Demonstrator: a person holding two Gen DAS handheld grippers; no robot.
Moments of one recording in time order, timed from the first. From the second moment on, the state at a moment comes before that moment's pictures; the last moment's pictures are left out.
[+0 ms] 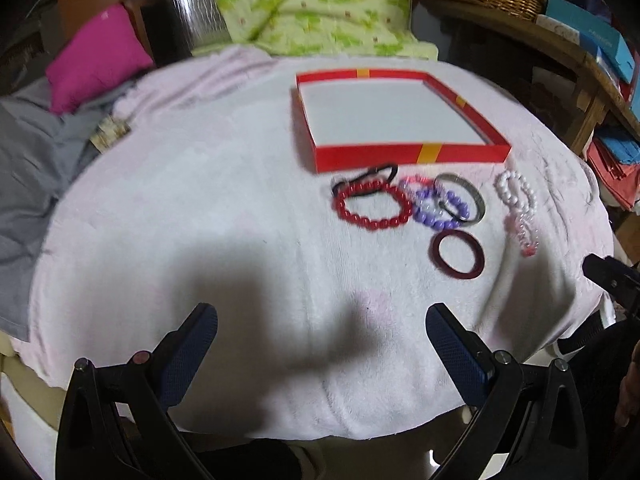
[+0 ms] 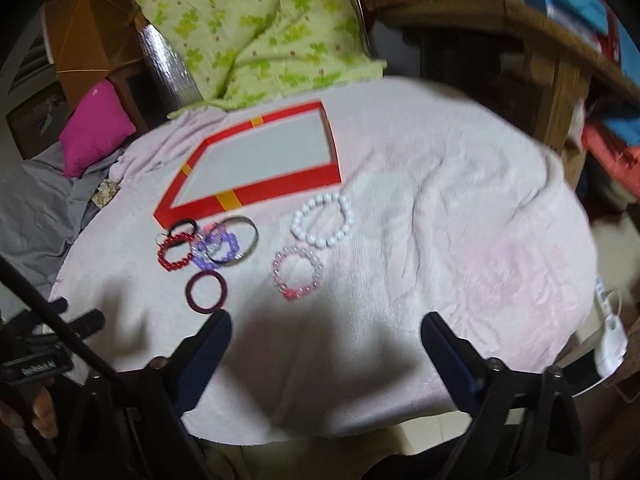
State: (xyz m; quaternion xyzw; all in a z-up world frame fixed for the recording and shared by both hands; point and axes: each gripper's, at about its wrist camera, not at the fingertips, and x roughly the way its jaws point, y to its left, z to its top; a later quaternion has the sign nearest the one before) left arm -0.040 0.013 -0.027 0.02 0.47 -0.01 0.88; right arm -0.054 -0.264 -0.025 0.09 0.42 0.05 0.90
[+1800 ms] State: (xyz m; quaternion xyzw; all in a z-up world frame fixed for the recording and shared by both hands) left arm 0.141 0.007 -0.018 0.00 0.43 -0.12 0.89; right arm 0.149 -0.207 -0.019 0.21 0.43 0.16 0.86
